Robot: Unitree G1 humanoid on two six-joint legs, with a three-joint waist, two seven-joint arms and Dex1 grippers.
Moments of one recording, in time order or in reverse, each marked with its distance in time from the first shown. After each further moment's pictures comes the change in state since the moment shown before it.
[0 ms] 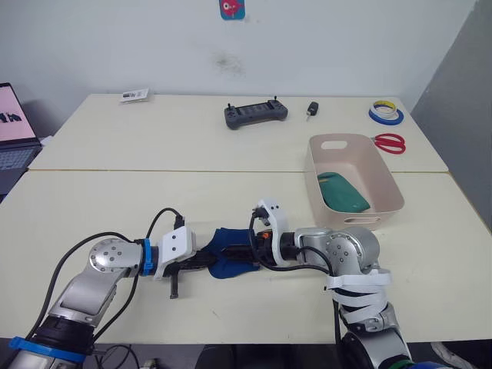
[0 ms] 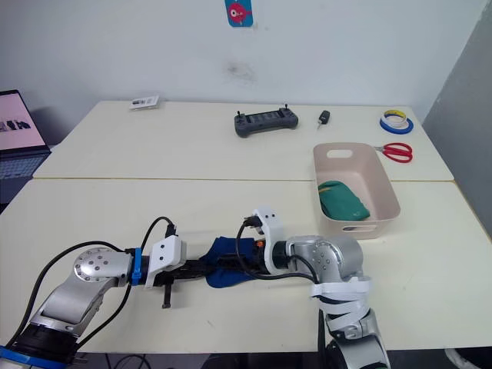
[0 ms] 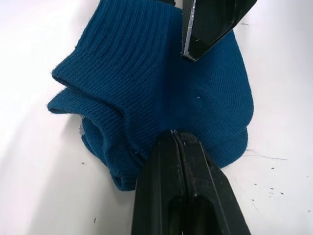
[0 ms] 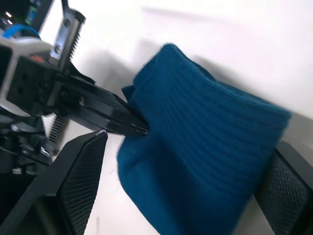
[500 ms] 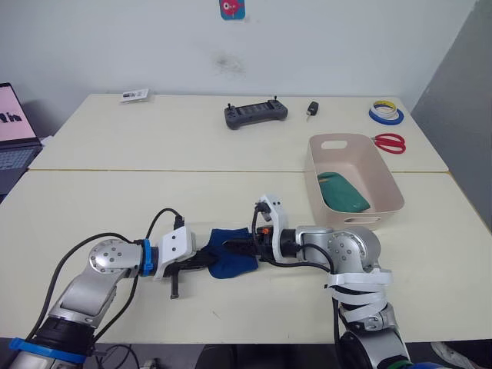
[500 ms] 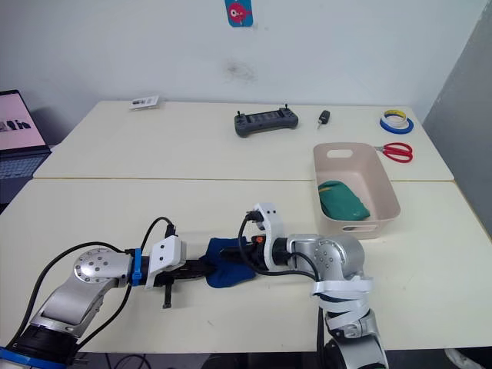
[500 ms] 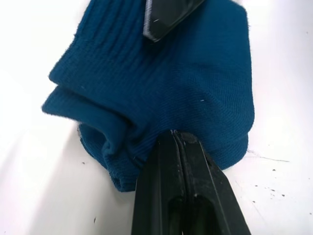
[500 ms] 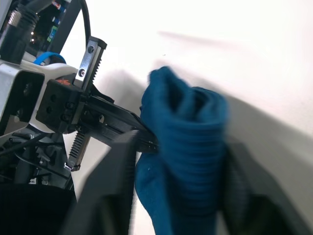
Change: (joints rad) left arm 0.004 -0.010 0.007 0.002 -0.006 0.004 0.010; right arm 0.003 -0.008 -0.005 0.000 0.039 -0.059 0.003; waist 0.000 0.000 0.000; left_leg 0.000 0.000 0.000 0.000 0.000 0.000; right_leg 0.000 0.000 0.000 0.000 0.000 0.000
